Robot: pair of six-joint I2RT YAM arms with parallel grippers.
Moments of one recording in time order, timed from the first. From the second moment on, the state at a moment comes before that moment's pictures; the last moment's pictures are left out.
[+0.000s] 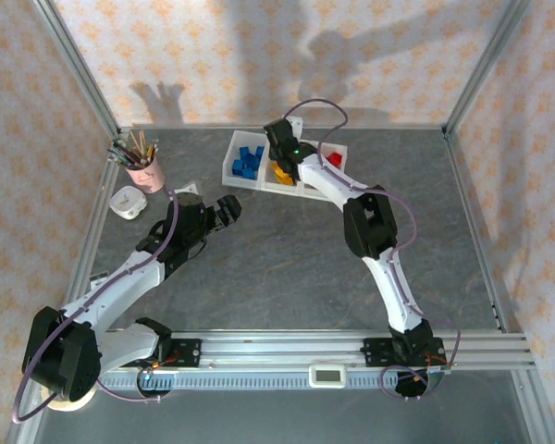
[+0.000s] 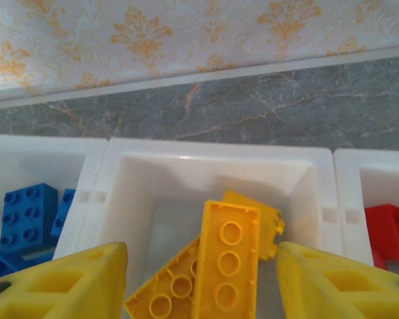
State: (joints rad) left arm -0.35 1.11 0.67 -0.11 -0.03 -0.80; right arm 0.57 2.41 2.17 -0.47 0.44 0.48
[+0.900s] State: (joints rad) left arm -0.09 1.01 0.38 0.18 -0.57 -0.43; right arm 0.21 1.33 0.54 0.19 0.66 0.38
